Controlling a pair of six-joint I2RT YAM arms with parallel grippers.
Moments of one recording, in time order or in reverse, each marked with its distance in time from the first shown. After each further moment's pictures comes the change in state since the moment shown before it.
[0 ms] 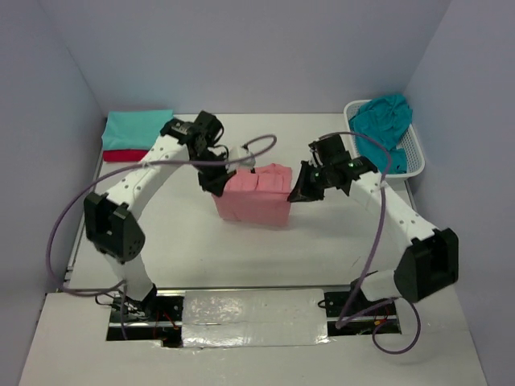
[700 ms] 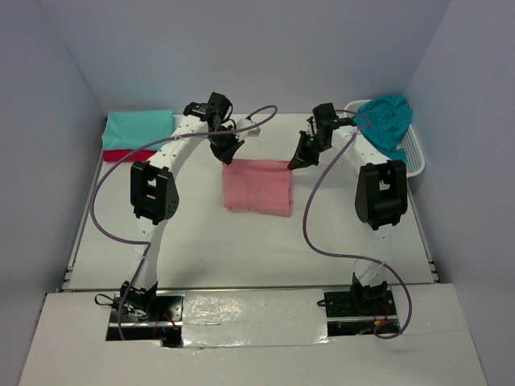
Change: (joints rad) left arm 0.132 0.599 0.597 0.131 -0.099 -0.106; right arm -0.206 0.684 0.552 -0.022 -0.090 -0.125
